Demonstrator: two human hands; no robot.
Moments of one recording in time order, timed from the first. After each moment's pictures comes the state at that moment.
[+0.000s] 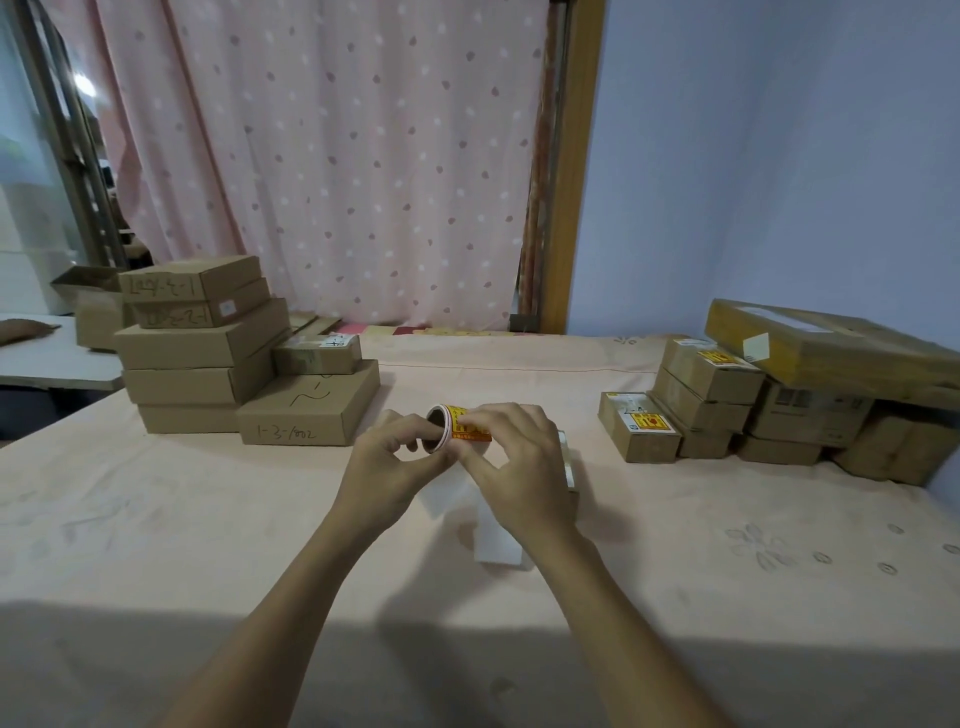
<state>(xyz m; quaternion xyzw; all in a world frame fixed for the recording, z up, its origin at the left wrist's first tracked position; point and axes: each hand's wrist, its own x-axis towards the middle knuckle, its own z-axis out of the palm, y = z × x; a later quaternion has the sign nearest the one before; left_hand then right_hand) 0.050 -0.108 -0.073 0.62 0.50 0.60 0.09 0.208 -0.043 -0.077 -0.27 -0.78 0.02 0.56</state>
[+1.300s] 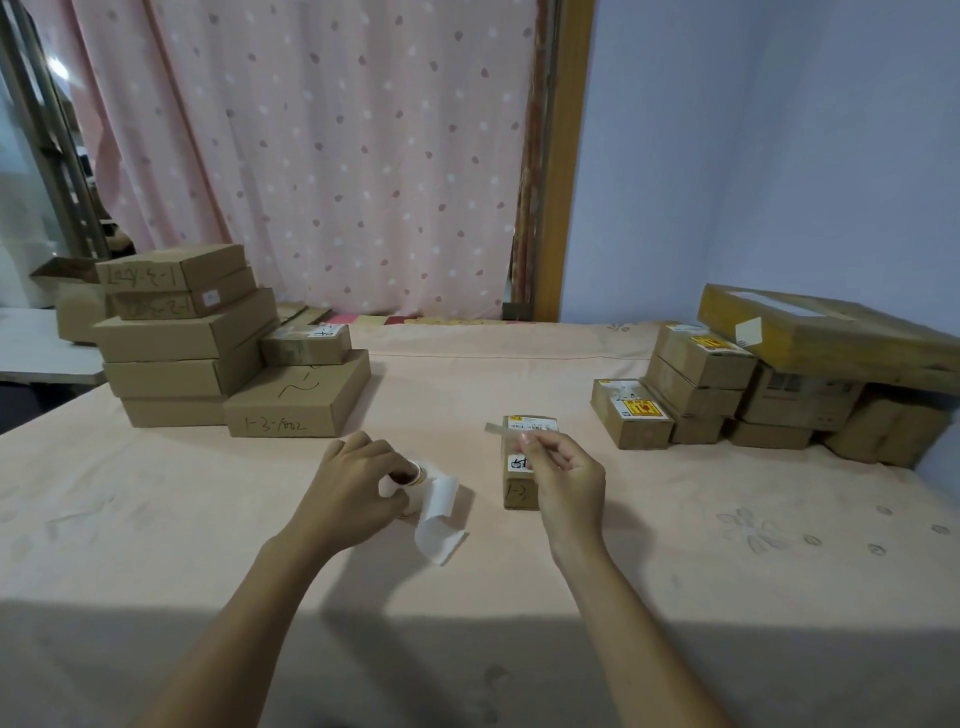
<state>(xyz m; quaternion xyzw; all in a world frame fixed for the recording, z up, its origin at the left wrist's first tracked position) -0.001 -0.092 -0.125 0.70 0.63 0.30 -0.15 0.244 -0.030 -0.113 -0.39 -0.51 0.45 0.62</state>
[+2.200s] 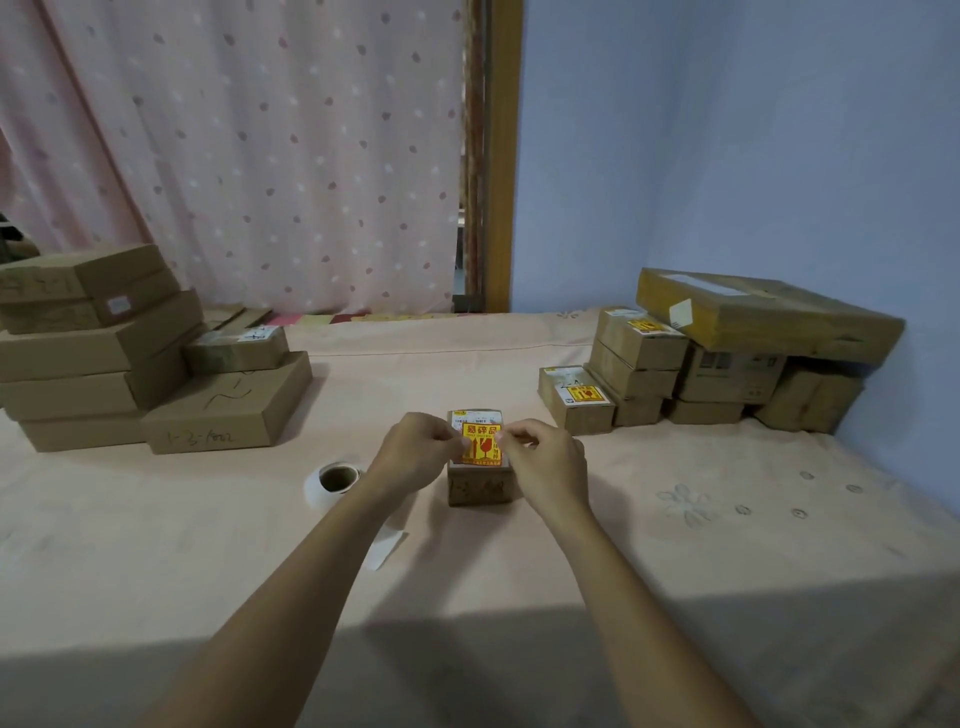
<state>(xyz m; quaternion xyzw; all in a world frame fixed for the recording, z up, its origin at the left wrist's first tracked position) 0.122 -0.018 -0.078 0.57 0.68 0.39 0.25 0.295 0.009 -0.106 -0.55 -0.66 0.24 0.46</state>
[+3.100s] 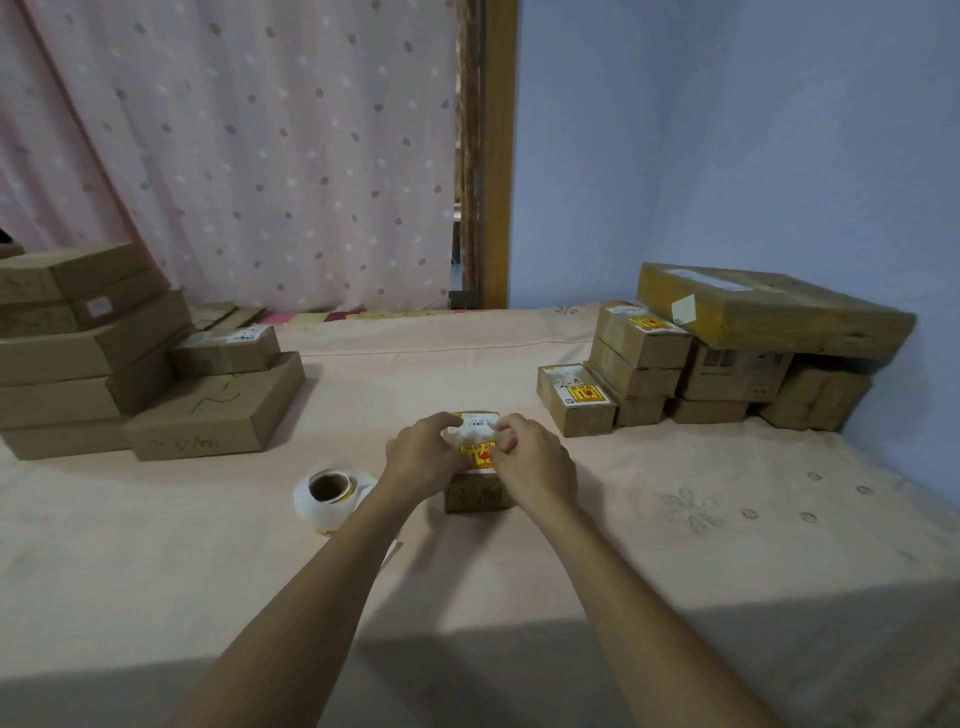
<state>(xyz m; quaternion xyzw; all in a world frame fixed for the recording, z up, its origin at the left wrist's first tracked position) 0.131 0.013 -0.096 0.57 0.74 0.31 0.17 0.285 0.045 -0.120 -0.56 -0.74 0.15 0.35</state>
